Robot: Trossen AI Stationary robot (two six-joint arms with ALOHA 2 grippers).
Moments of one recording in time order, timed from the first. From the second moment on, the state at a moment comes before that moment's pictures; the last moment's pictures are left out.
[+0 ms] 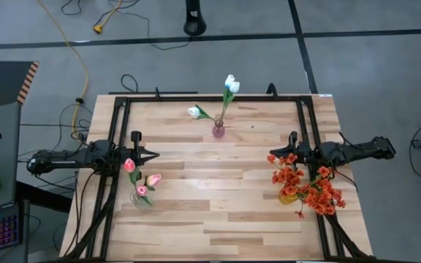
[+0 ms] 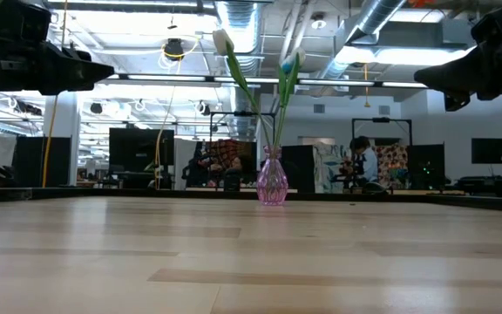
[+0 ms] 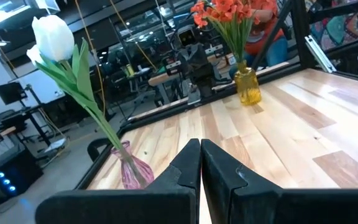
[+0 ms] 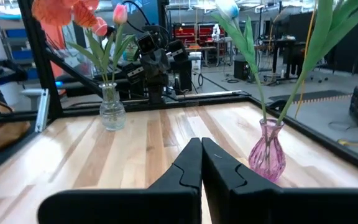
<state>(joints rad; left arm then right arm) 0.03 0.01 0.01 0.03 -0.01 0.36 0.21 0.01 0.03 0.01 0.36 0.02</state>
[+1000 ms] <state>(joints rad) 0.03 0.01 0.01 0.03 -0.02 0.36 0.04 0.01 0.03 0.01 0.39 -0.11</state>
